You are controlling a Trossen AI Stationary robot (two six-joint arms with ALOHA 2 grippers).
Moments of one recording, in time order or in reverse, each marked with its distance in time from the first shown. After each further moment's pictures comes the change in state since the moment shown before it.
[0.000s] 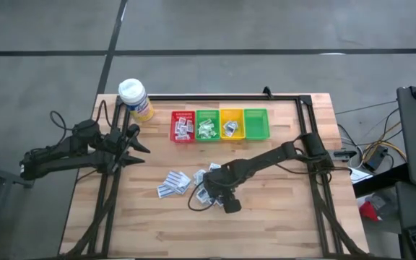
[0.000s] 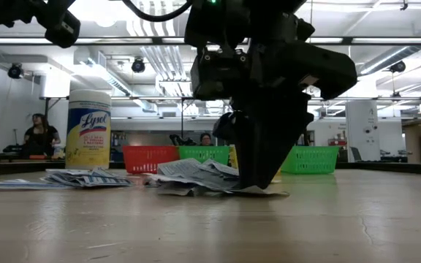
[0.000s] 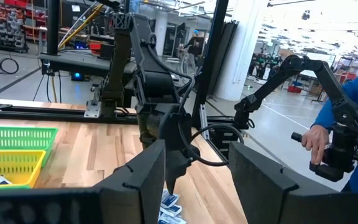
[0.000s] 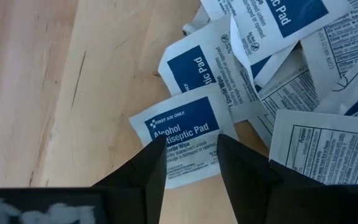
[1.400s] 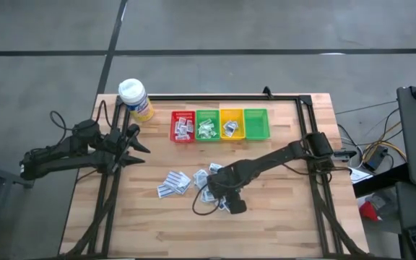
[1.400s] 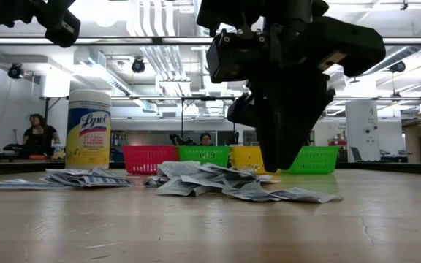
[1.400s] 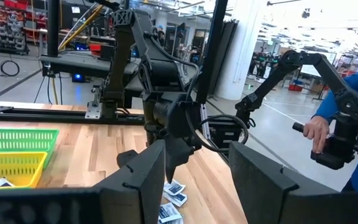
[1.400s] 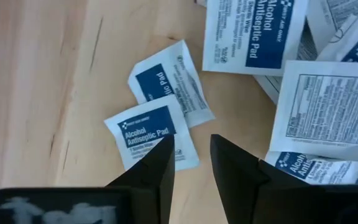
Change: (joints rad) left arm 0.000 0.000 0.000 0.000 0.000 0.013; right arm 0.028 -0.070 -0.003 -0.115 0.051 0.015
